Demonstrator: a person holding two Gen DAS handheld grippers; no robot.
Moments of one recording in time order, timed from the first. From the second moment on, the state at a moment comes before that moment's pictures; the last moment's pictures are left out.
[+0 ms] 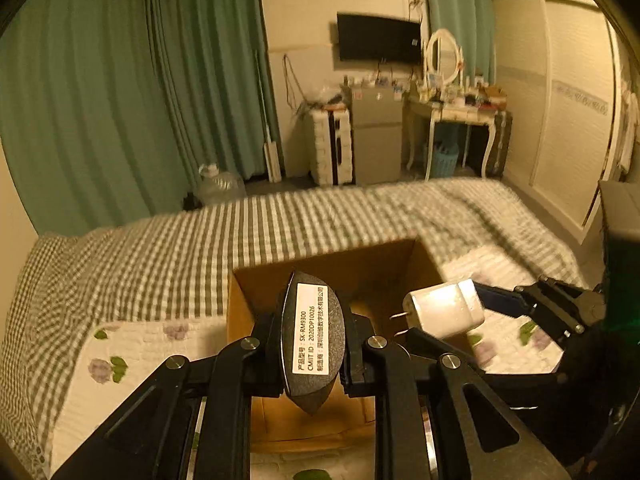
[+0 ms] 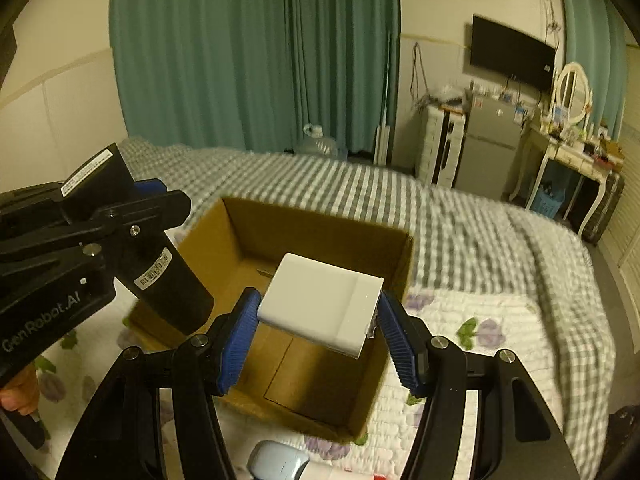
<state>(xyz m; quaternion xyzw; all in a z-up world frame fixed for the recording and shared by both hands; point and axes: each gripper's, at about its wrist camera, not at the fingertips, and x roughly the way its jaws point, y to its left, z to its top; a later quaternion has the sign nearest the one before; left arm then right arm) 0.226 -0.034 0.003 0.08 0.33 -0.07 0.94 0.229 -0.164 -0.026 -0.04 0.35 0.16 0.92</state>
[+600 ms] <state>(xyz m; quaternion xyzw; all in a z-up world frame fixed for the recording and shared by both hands) 0.214 -0.040 0.002 0.08 0.35 -0.04 0.93 0.211 -0.200 -0.016 -0.04 0.34 0.13 0.93</state>
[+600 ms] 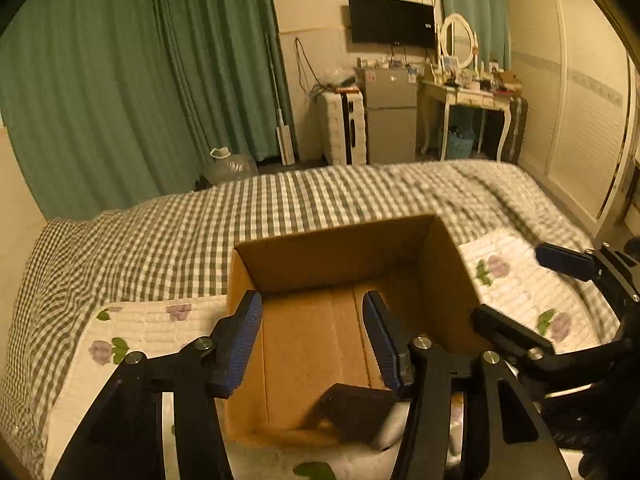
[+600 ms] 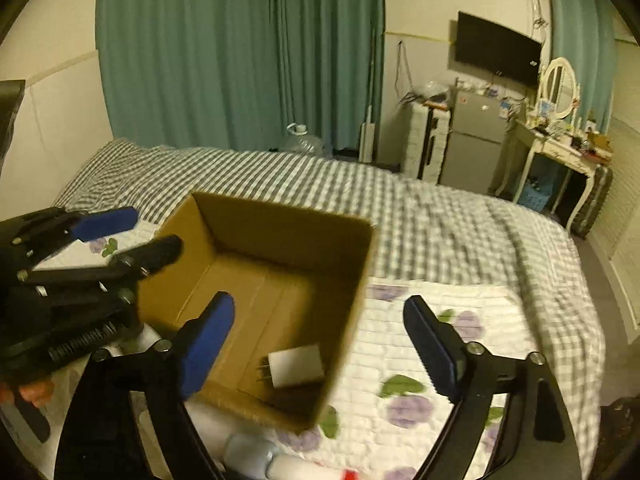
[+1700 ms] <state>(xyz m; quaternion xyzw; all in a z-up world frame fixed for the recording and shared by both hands) 0.063 0.024 -0.086 0.03 0.43 0.00 0.90 0.054 -0.199 -0.028 -0.03 0.36 0.11 0.93</state>
